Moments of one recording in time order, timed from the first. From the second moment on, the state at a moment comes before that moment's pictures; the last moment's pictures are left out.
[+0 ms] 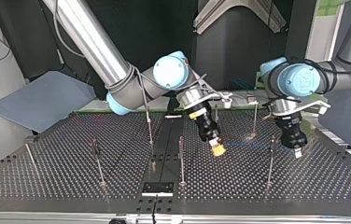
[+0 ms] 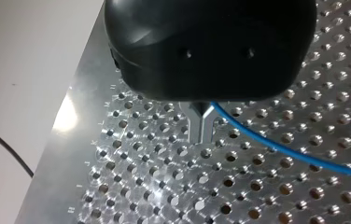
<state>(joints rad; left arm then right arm) 0.10 -1.71 -1.82 -2.55 -1.81 -1.78 2.46 -0.85 0.94 -0.34 1.56 1.63</state>
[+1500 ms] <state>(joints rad) 0.11 -1.73 -1.80 -2.68 -1.82 -1.91 2.44 -0.85 0.93 -0.31 1.57 1.64</state>
